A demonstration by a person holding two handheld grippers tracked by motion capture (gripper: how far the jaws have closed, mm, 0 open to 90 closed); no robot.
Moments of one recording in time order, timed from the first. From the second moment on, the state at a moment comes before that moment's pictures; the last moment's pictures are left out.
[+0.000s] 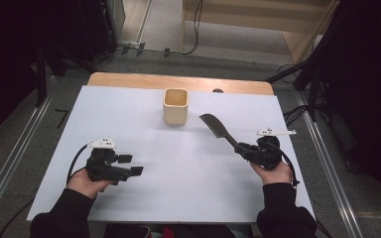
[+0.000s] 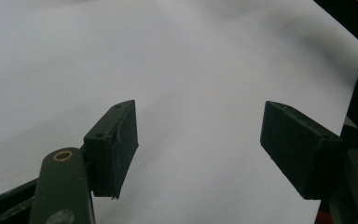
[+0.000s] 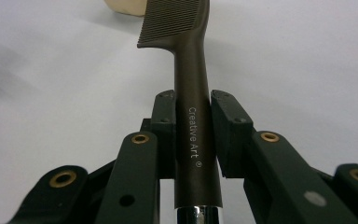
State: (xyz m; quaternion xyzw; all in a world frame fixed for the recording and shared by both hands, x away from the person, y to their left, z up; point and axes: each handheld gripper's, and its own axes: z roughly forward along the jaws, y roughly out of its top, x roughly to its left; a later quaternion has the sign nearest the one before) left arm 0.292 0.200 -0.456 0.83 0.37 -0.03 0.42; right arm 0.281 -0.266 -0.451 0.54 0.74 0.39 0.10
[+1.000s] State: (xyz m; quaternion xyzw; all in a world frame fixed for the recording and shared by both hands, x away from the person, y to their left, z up) left arm 0.305 0.174 -0.432 0.82 0.37 -0.04 0.44; right arm 0.269 -0.221 -0.438 0.56 0.71 0.40 0.15
